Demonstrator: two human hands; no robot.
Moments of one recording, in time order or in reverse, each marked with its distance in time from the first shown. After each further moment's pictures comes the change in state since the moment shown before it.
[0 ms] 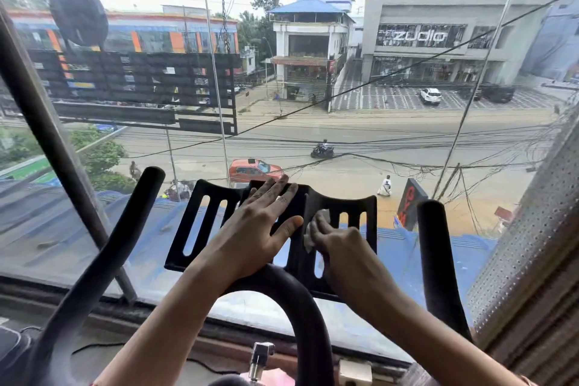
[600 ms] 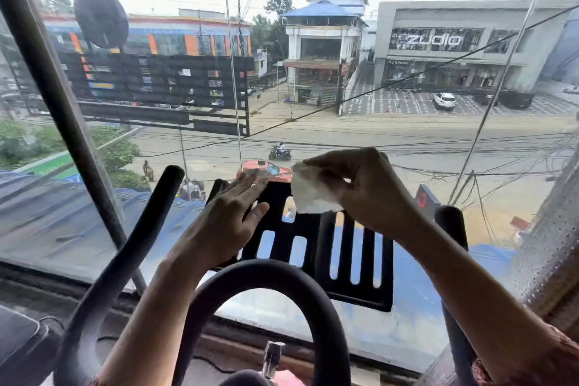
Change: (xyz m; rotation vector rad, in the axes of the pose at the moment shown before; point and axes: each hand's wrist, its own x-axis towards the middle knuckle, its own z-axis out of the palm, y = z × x) left_hand -0.018 -0.036 -0.028 -0.012 0.108 -0.112; right_hand 0.048 -0.020 -0.069 0.512 0.273 -0.074
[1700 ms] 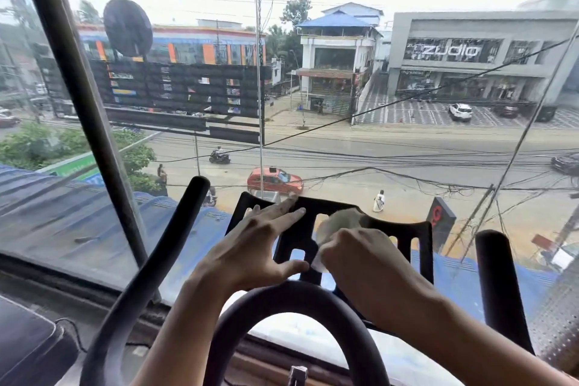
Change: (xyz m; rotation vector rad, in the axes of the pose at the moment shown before) left_hand -0.009 -0.002 -0.009 0.007 -0.168 0.069; right_hand -0.021 -0.045 0.038 -0.817 -0.613 -0.052
